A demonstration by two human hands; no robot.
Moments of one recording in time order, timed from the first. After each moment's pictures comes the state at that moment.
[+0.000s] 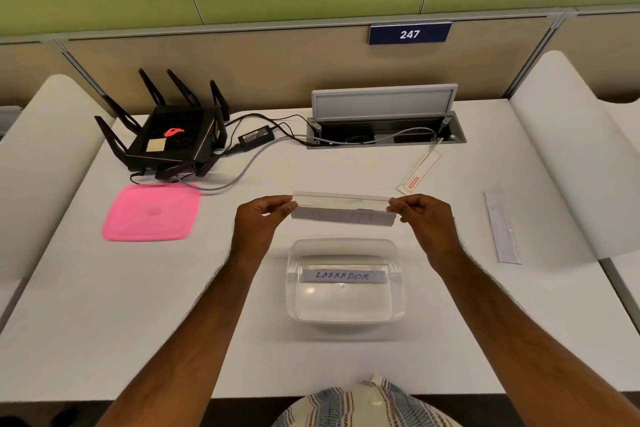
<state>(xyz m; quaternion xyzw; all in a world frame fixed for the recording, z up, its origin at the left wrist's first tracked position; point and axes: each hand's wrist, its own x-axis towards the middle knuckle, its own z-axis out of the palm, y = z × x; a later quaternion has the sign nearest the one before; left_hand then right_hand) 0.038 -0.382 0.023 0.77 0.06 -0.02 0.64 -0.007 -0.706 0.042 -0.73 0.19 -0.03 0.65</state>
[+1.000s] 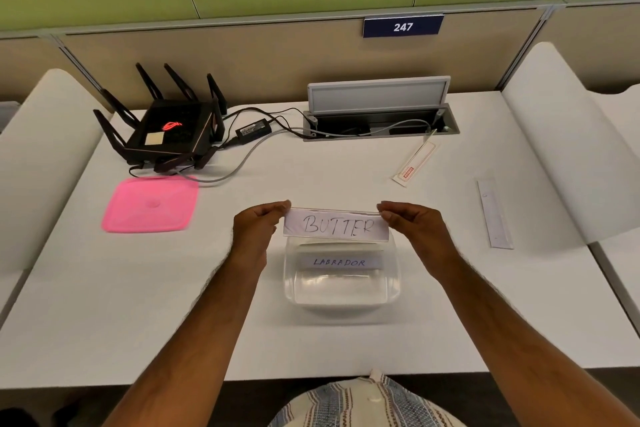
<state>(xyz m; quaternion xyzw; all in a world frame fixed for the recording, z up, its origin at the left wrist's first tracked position) 0.006 -0.392 0.034 0.66 0.24 -0.09 0.70 -0.047 -0.705 0.027 -0.70 0.13 0.03 0.71</state>
